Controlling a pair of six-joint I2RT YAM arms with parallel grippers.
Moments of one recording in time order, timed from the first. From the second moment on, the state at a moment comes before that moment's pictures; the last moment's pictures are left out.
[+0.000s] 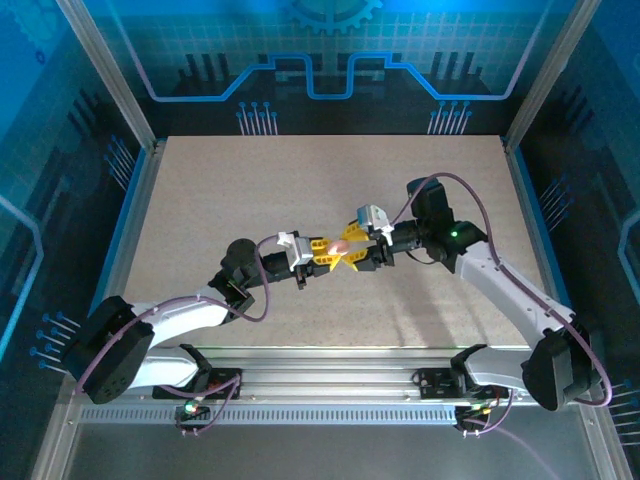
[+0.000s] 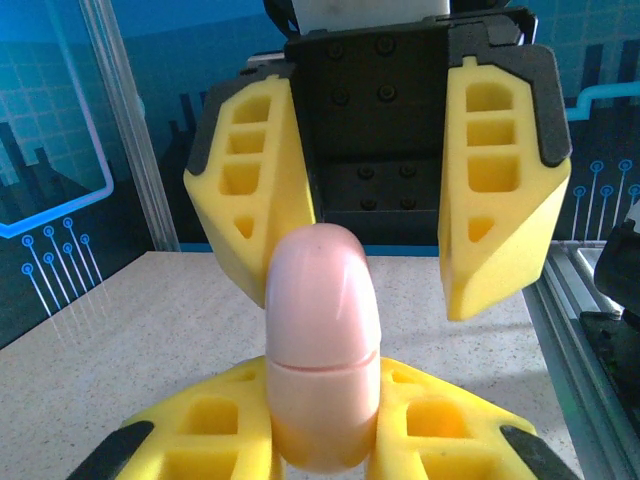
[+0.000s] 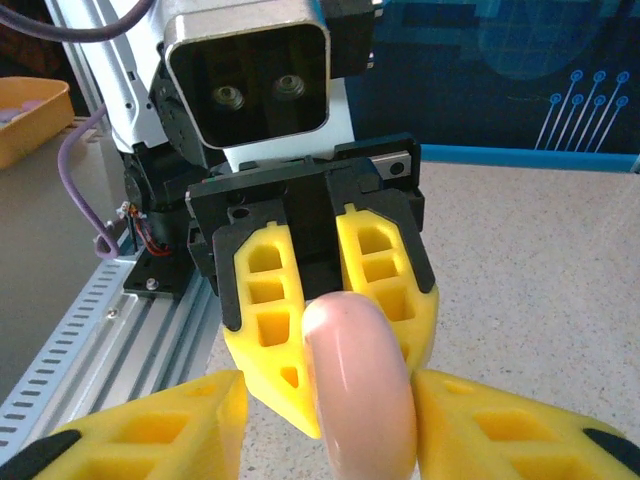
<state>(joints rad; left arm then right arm) -0.64 1.28 0.46 0.91 0.59 0.08 0.44 1.25 1.00 -0.39 -1.06 -0.62</state>
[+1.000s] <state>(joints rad) -0.65 1.29 0.46 0.93 0.54 0.04 0.43 1.24 1.01 -0.50 -0.96 -0.67</state>
